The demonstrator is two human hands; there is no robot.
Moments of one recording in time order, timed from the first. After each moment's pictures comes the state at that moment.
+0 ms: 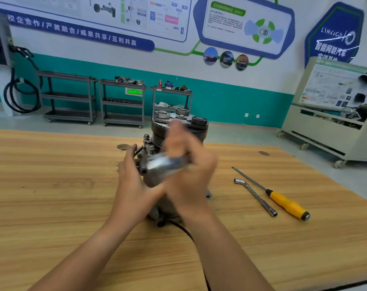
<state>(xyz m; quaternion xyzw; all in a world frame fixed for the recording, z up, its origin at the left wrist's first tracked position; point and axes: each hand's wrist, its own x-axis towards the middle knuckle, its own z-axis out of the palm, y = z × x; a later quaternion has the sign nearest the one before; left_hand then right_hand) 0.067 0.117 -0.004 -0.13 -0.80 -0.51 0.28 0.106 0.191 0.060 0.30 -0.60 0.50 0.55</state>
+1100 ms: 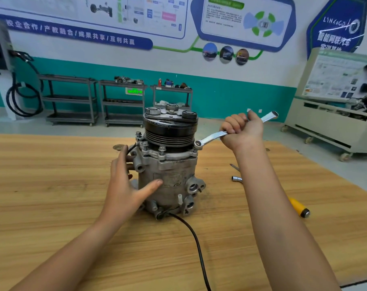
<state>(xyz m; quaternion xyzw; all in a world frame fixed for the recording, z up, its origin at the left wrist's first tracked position) 0.047 0.115 -0.023 -0.12 -0.81 -0.53 0.24 0.022 0.336 0.105 0.00 -0.17 0.98 0.10</state>
